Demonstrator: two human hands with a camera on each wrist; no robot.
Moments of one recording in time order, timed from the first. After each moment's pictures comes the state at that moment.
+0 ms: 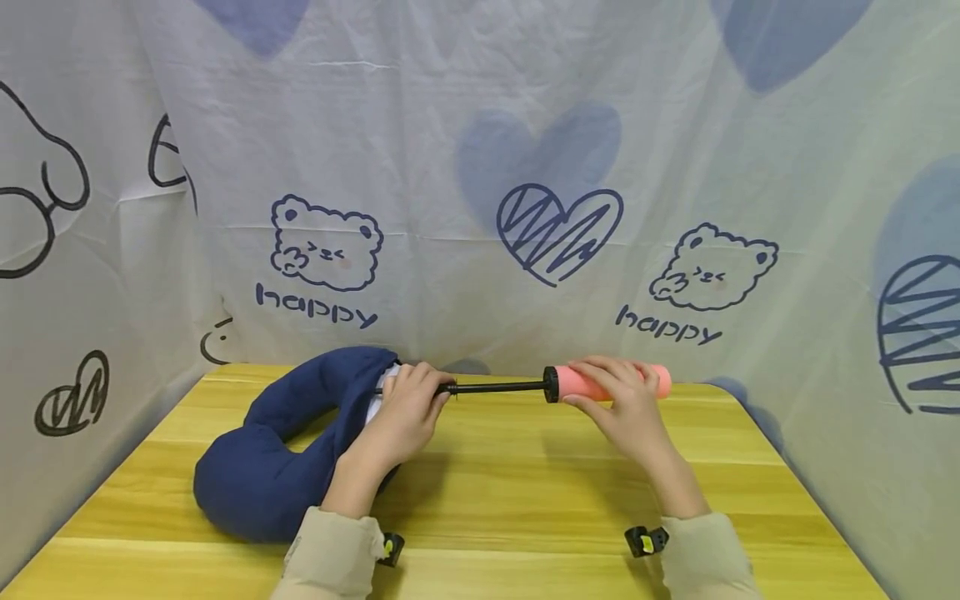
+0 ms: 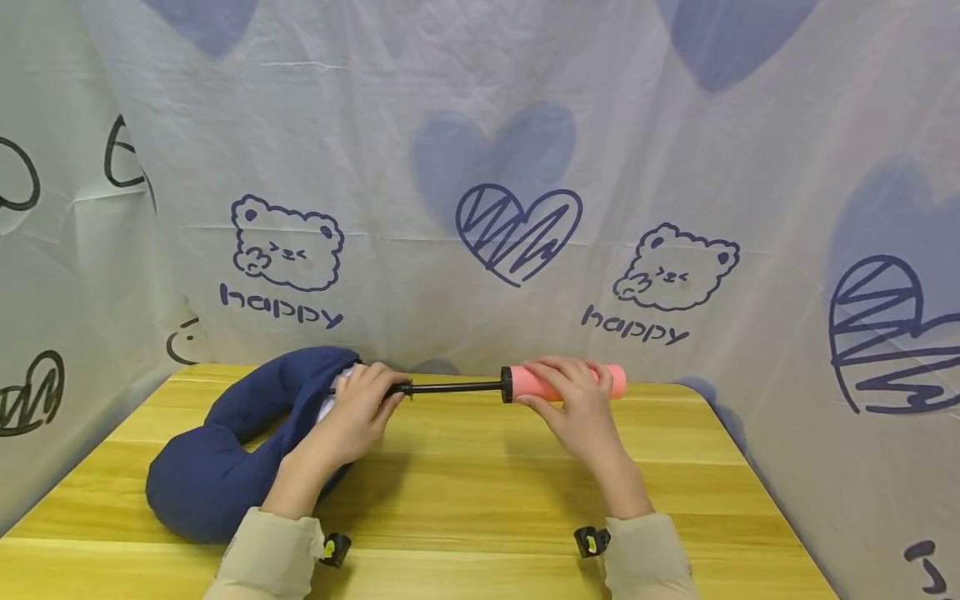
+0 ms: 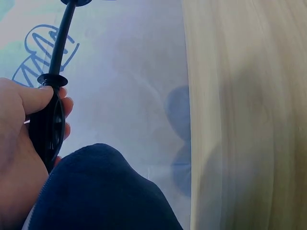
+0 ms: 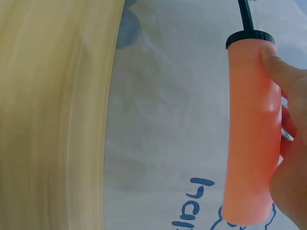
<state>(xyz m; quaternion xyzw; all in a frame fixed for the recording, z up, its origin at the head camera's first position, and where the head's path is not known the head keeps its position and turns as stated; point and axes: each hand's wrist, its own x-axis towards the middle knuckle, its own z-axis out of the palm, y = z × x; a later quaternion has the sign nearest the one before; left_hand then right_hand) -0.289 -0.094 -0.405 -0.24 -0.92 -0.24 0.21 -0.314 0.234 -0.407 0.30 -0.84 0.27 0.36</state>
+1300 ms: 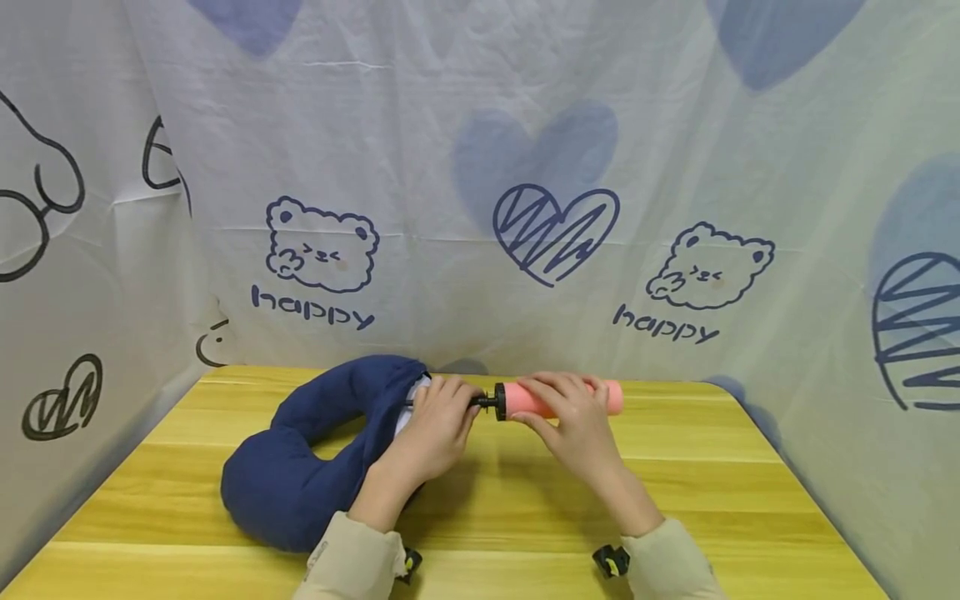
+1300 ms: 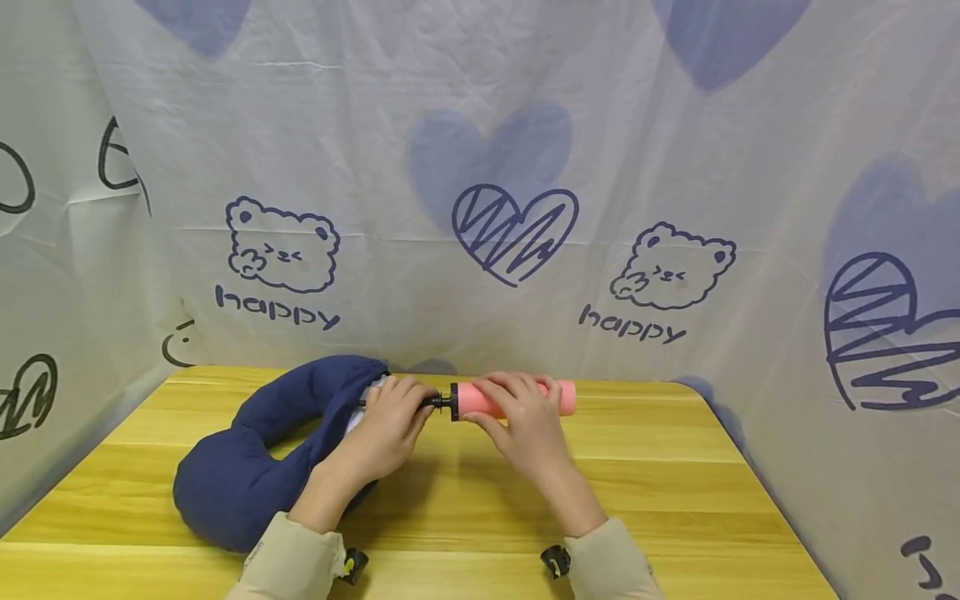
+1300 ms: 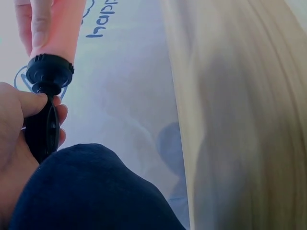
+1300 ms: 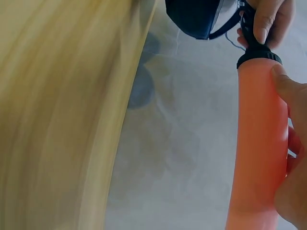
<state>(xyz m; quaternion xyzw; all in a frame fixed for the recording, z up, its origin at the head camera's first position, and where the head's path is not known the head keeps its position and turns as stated) -0.286 -0.056 -0.414 -0.27 -0.92 -0.20 0.22 -0.304 0.179 -0.423 0.35 -0.81 0.24 0.41</state>
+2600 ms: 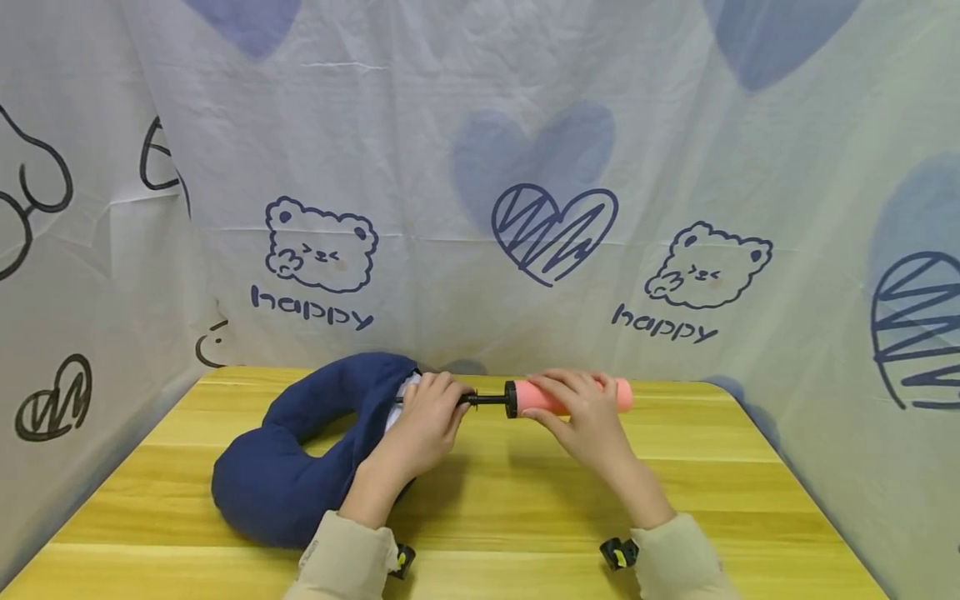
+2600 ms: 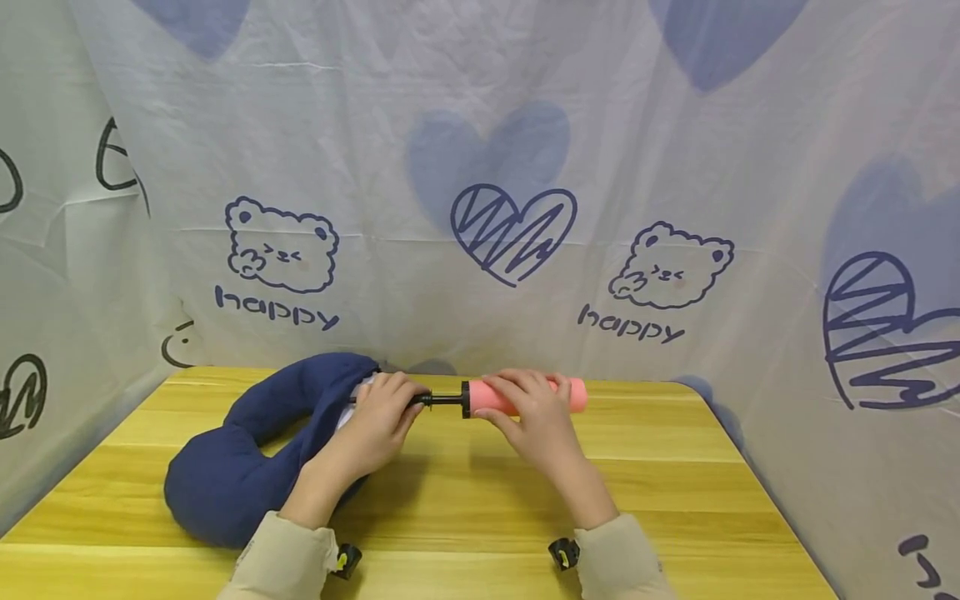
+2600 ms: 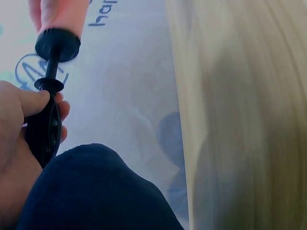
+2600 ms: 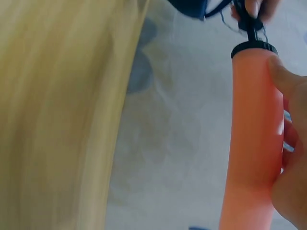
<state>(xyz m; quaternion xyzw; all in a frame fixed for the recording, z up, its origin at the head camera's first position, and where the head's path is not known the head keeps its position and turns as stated) -0.289 -0.068 -0.412 -0.28 -0.91 -0.20 0.23 -0.310 0.197 -0.420 0.34 -0.83 0.23 0.38</state>
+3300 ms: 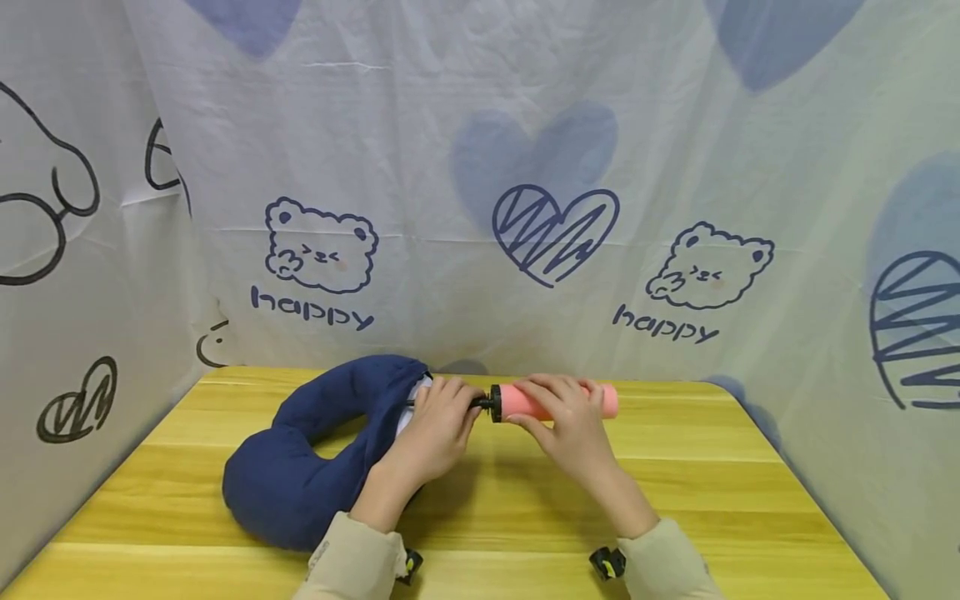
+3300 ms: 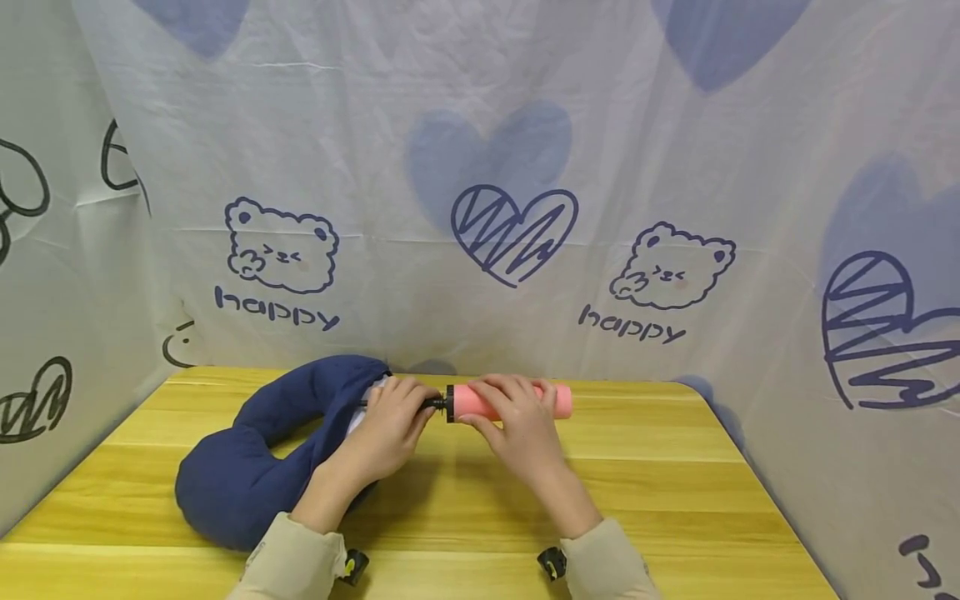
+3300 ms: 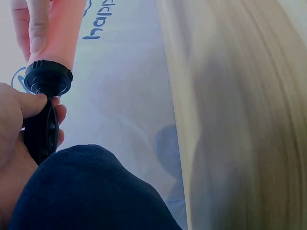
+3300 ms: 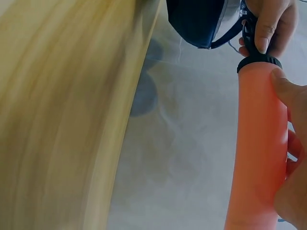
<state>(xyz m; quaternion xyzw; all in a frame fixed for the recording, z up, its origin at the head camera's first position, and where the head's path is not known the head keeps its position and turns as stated) -0.287 -0.055 -0.415 -0.27 -0.91 -0.21 0.22 -0.304 0.172 -0.425 0.35 -0.81 0.24 0.42</state>
